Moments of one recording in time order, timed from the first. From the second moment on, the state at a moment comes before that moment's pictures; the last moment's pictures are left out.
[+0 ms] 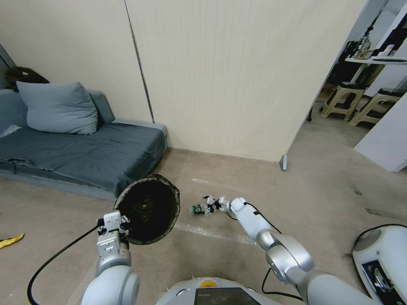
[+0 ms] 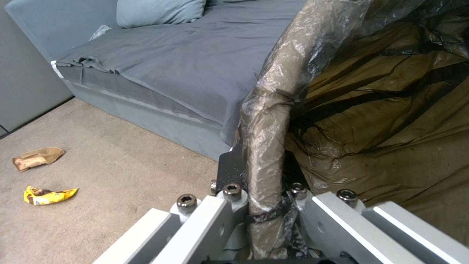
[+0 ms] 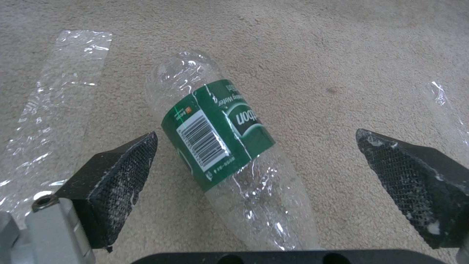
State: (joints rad) left arm 1.77 -1.57 -0.57 -2.50 0.07 0.56 -0.42; right arm -0.48 1.49 0.06 0.47 -0.29 0.38 -0.73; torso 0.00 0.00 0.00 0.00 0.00
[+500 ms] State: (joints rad) left arm 1.79 -1.58 -0.56 -2.50 0.08 0.55 -0.42; right arm -0.48 1.51 0.04 0.45 -0.28 0.37 -0.70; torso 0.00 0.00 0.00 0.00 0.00
